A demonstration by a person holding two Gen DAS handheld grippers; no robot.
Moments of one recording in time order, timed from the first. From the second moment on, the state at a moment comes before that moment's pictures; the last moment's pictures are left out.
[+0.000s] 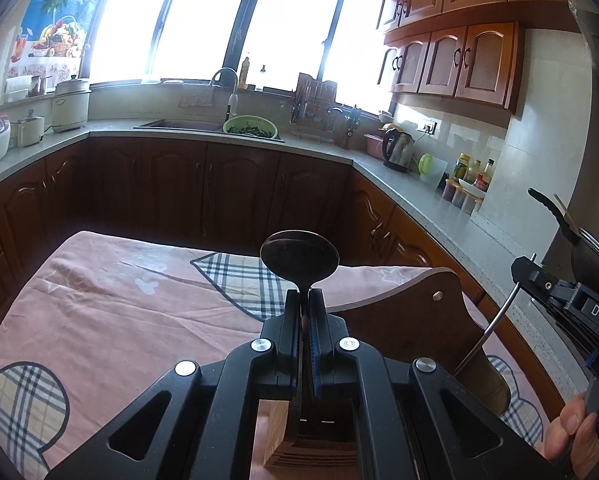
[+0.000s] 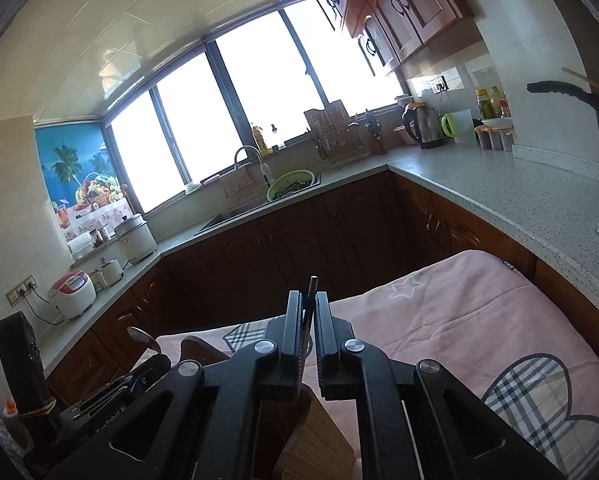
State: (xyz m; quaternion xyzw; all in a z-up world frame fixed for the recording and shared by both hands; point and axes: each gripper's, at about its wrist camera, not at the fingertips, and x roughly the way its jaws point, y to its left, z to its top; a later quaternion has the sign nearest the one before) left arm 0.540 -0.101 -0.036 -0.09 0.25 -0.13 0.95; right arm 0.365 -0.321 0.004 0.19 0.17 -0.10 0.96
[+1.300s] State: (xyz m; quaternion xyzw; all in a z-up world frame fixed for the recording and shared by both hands) left arm 0.323 0.032 -0.007 -0.12 0.30 -0.08 0.94; right arm 0.234 -0.271 0.030 0.20 0.20 -0.05 0.96
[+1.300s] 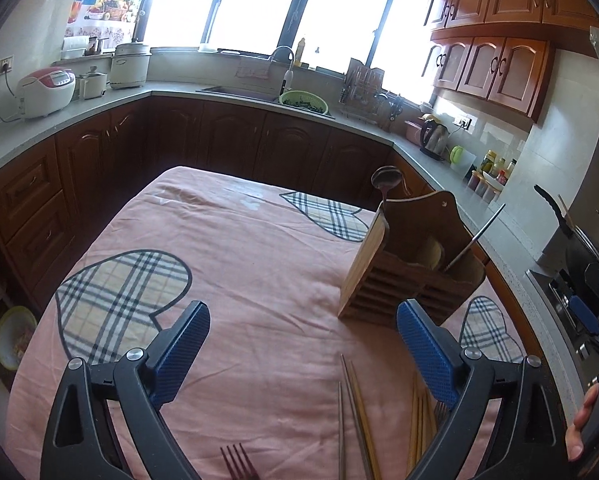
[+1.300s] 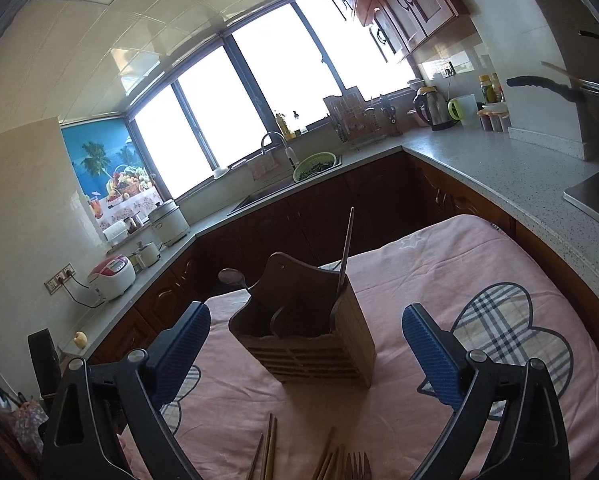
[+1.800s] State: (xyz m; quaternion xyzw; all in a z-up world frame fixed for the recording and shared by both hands) left arm 0.257 0.052 -0.010 -0.11 0.37 -0.08 0.92; right arm 0.162 -0.250 -0.004 0.20 0.26 -0.07 0.94
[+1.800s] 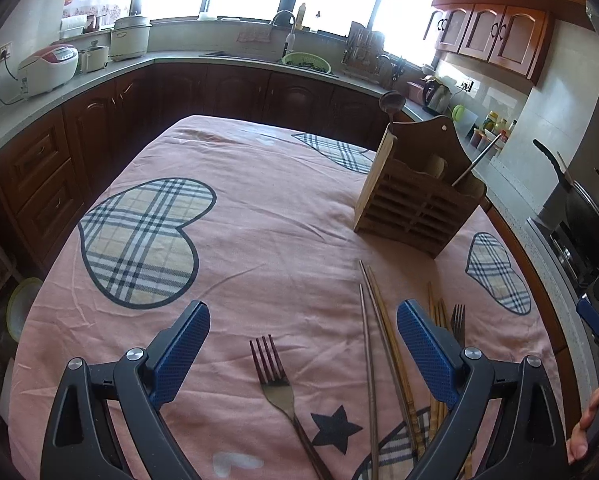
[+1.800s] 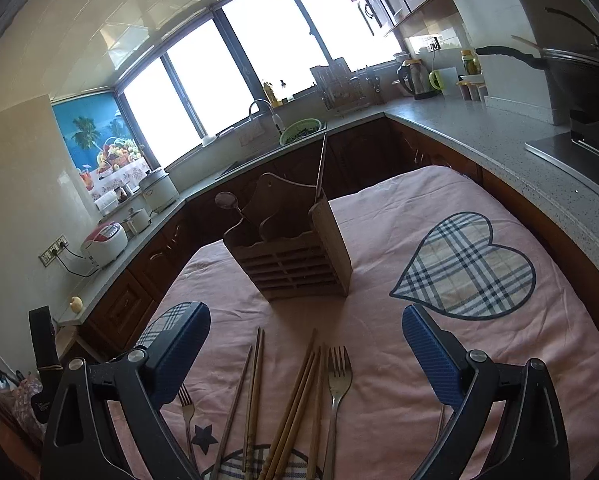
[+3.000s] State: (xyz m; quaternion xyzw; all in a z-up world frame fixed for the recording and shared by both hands) left arm 0.324 -0.016 -0.058 -0.01 0.46 -0.08 0.88; right arm 0.228 -0.226 -0.087 0.16 0.42 -0.02 0.89
